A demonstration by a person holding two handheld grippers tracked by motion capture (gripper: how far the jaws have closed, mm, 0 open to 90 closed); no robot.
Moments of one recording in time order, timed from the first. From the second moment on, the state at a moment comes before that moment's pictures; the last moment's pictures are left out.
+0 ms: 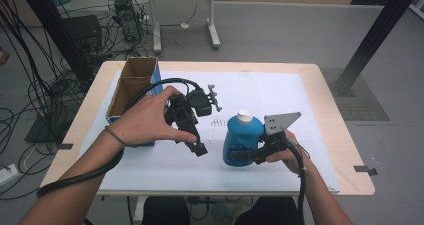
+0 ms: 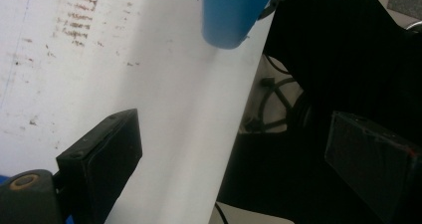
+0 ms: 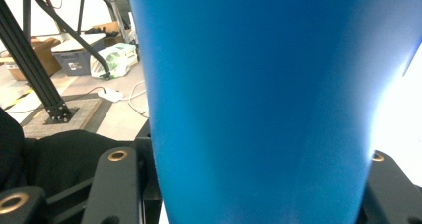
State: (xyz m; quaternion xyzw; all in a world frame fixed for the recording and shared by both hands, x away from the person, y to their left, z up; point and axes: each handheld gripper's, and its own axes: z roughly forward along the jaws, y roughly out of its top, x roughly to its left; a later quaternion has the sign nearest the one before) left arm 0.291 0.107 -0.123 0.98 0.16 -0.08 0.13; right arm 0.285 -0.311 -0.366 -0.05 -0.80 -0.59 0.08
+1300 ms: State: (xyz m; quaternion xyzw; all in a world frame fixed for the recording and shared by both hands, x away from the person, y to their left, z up) left arm 0.288 0.047 -0.106 0.99 0.10 -0.07 0.08; right arm 0.287 -0.278 -0.366 -0.02 -0.81 -0.58 0.09
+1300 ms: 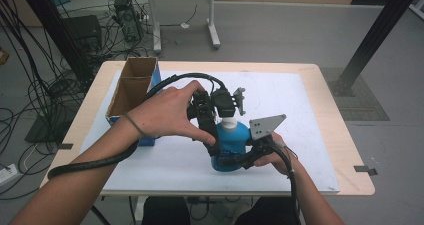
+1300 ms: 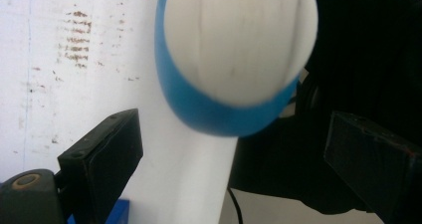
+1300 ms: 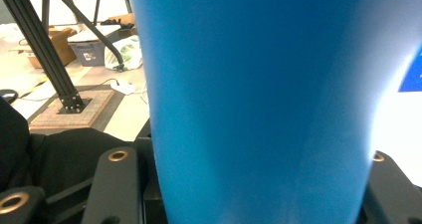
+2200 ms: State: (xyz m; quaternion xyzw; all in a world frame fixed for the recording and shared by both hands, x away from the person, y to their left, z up) left arm 0.286 0.008 -0.117 0.99 0.08 -0.07 0.04; right arm 0.287 -0.260 -0.361 0.00 -0.81 -0.58 0.09
